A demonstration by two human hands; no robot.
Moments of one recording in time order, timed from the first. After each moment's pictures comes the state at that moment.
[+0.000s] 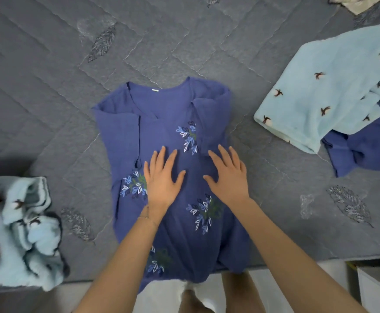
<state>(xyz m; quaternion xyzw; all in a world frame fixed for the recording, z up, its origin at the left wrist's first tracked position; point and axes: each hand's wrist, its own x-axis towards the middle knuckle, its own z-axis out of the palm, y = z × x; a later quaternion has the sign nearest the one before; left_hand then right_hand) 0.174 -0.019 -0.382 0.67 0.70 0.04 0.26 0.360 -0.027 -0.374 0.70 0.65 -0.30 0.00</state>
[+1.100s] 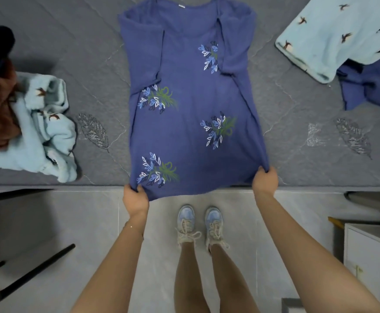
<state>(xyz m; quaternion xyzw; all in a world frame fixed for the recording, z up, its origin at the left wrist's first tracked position) 0.073 -0.307 -0.392 0.16 0.91 0.17 0.35 0.374 -0.262 -0.397 0.90 0.16 -0.37 -0.17</state>
